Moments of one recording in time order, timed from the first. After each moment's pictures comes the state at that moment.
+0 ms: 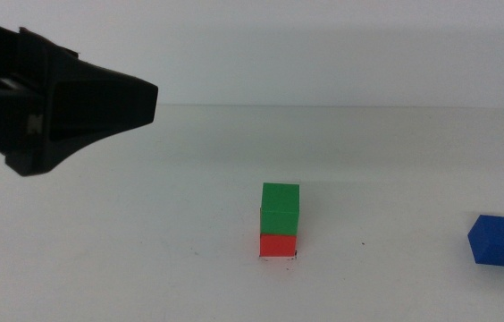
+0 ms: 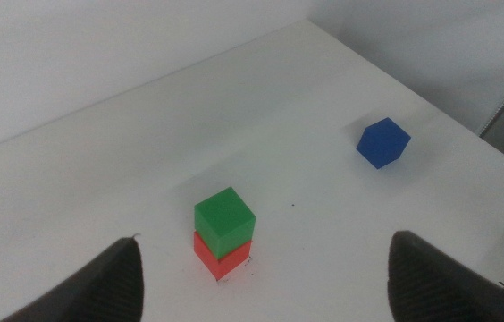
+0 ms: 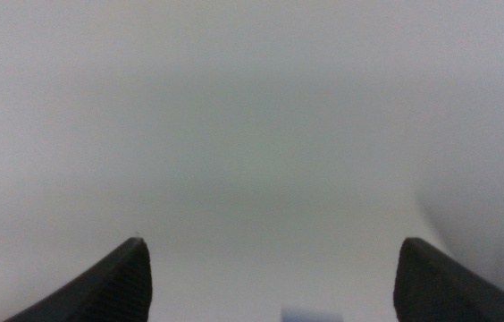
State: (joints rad) left arm -0.51 0.87 -1.22 -0.33 0.96 0.18; right arm 0.05 0.00 0.00 -0.02 0.07 0.01
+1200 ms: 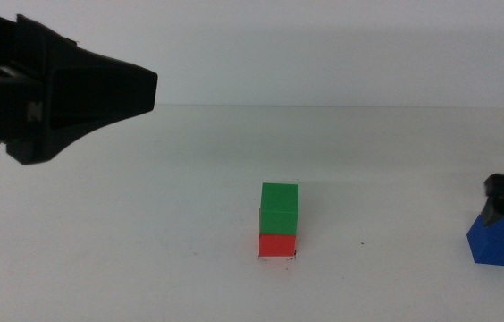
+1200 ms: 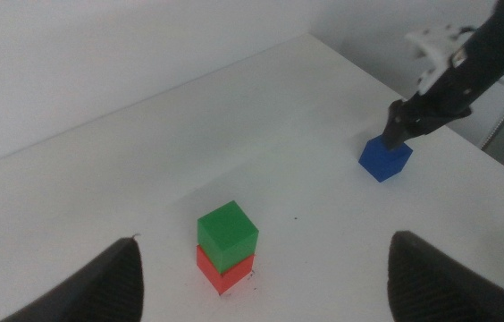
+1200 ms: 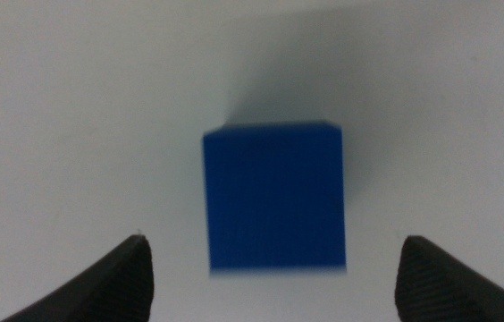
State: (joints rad) left arm -0.51 0.87 -1.22 -0.33 0.94 0.18; right arm -0.07 1.60 -1.04 0.06 0.86 0.05
